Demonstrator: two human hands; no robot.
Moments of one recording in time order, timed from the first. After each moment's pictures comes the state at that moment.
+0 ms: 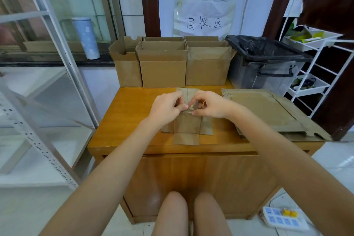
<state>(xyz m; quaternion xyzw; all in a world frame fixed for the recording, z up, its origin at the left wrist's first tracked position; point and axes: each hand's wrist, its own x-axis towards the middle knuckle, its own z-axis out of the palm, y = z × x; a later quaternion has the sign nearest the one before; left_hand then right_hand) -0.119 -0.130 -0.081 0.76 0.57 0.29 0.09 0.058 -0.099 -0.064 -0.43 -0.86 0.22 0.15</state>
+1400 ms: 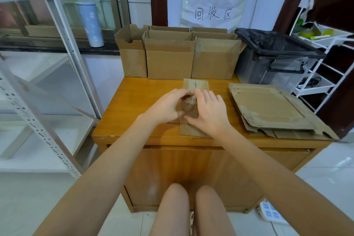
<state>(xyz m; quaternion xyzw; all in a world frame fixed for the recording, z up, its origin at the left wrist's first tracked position) -0.144 -0.133 -0.100 0.82 0.49 0.25 0.14 0.020 -0.123 -0.132 -0.46 -0.80 -0.24 0.30</state>
